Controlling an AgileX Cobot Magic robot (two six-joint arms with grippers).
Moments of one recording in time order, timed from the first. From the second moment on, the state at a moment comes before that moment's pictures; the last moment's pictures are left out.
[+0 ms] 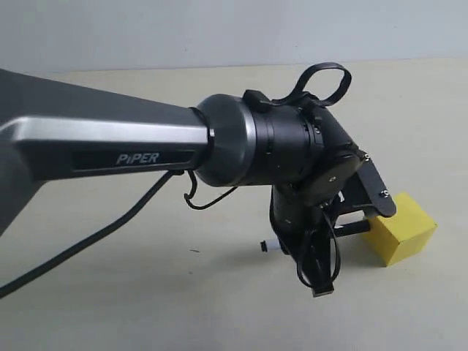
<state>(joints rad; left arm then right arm) -1.09 2.21 -1.62 0.17 0.87 0.23 -0.14 0.01 0.00 -0.17 0.34 0.14</state>
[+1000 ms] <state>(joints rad) -0.92 2.08 -1.69 0.29 1.07 -0.73 -0.14 0.01 0.00 -0.17 0.34 0.14</state>
